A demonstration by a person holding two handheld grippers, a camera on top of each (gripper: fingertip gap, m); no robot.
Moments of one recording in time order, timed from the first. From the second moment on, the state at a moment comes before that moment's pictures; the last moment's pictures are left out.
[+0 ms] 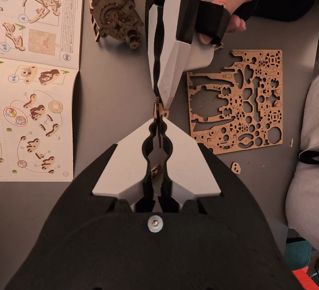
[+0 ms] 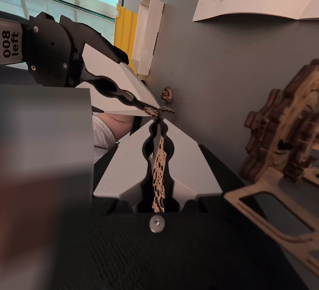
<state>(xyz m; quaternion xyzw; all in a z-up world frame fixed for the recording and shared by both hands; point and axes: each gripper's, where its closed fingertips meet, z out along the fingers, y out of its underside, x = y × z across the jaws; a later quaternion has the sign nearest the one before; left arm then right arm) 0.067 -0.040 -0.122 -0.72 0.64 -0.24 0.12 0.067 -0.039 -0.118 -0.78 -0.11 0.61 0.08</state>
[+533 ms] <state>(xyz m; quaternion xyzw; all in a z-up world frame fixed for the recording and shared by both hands) 0.071 -0.038 -0.118 -0.73 0.62 -0.27 0.12 0.066 -0.040 -0.119 -0.78 -0.12 0.61 0.07</state>
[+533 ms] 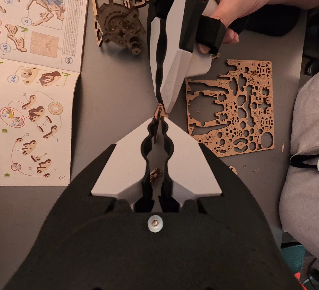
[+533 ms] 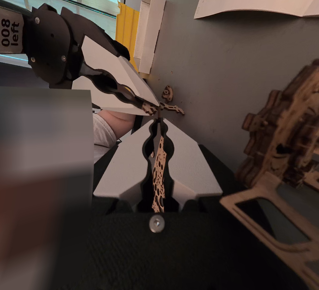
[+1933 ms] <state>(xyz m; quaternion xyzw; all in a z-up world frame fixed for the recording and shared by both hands) 0.074 -0.036 -0.121 -0.69 0.68 -0.19 0.17 0.069 -0.036 -0.122 -0.79 -0.18 0.57 0.12</state>
